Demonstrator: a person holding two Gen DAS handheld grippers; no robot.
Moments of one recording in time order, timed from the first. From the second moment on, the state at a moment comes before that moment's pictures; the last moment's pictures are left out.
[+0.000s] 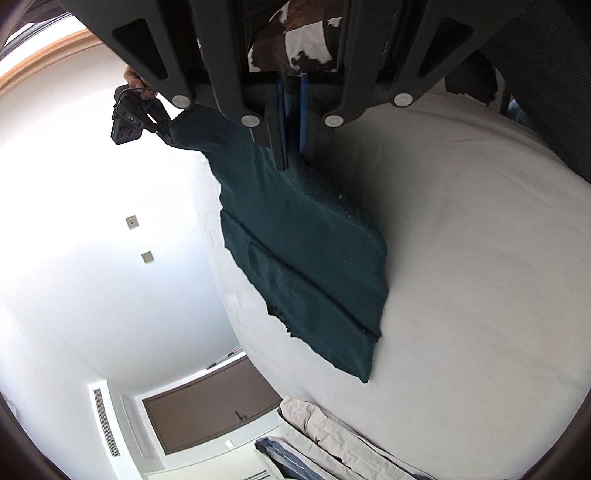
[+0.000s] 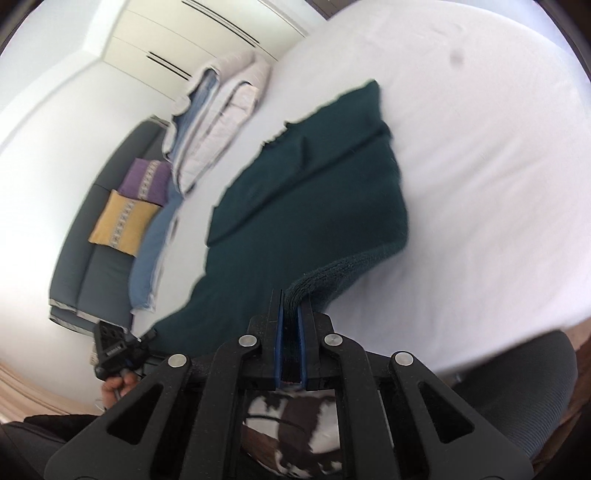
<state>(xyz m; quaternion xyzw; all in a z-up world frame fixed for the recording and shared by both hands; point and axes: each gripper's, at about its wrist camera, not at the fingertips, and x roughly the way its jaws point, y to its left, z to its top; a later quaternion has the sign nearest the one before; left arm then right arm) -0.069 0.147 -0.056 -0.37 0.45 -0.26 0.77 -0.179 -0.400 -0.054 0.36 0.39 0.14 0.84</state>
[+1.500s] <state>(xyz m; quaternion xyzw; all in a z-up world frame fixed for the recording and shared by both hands) 0.305 0.131 -0.129 -0.47 0.47 -0.14 0.74 0.265 -0.489 -0.137 0.42 0.37 -0.05 0.82</state>
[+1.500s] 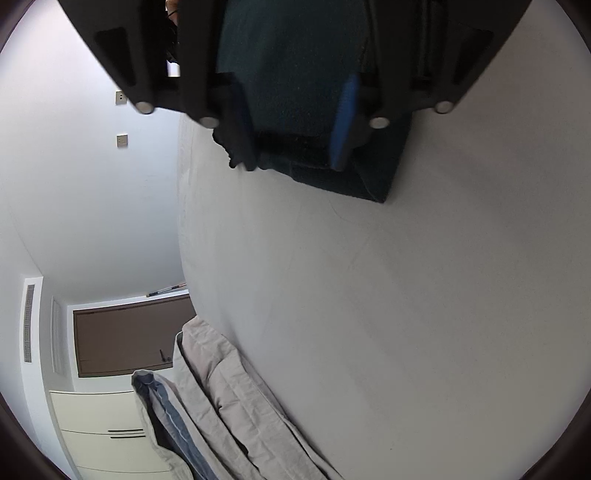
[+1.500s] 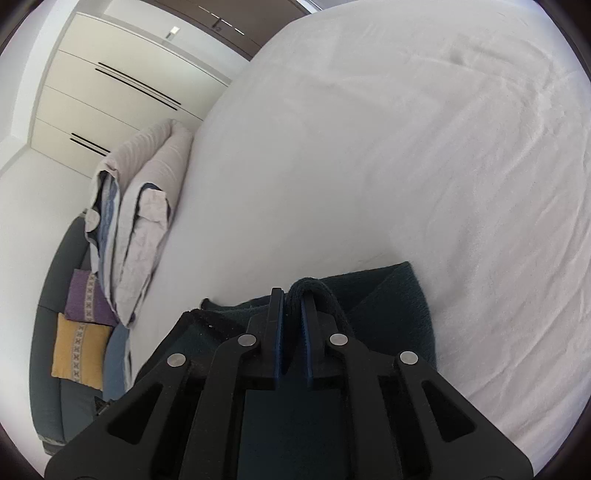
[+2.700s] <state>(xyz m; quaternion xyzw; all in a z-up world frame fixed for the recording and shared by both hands) 0.165 0.088 -0.099 -0.20 0.45 -0.12 0.86 0.104 -0.424 -0.115 0.19 0.40 -0.04 0.90</state>
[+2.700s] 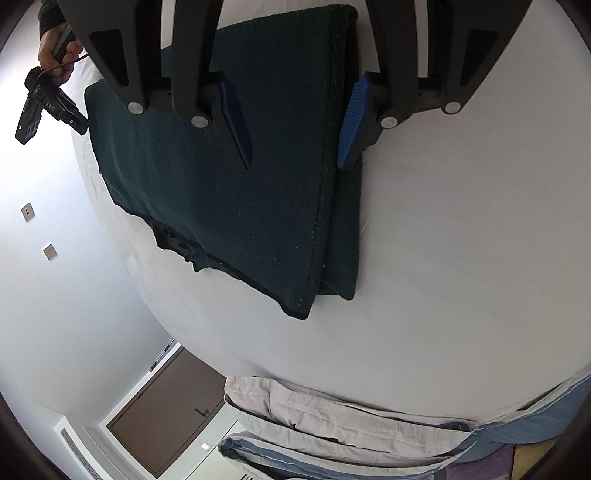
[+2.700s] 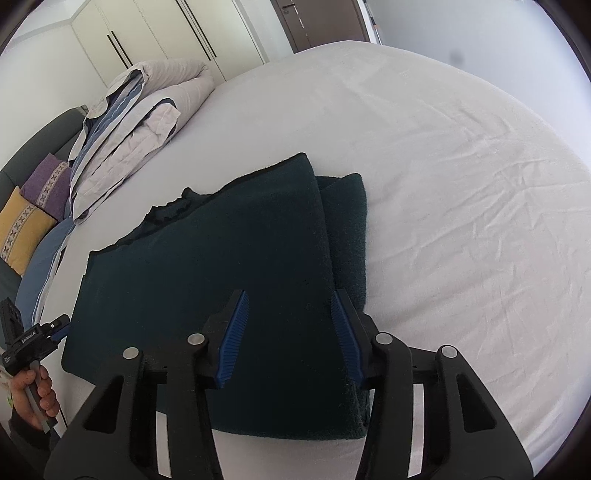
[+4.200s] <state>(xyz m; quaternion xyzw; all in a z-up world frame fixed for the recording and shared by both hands) 0.143 0.091 -0.108 -0.16 0.45 -0.10 0.87 0.077 -0.433 -0.130 0.18 0.44 -0.10 0.88</state>
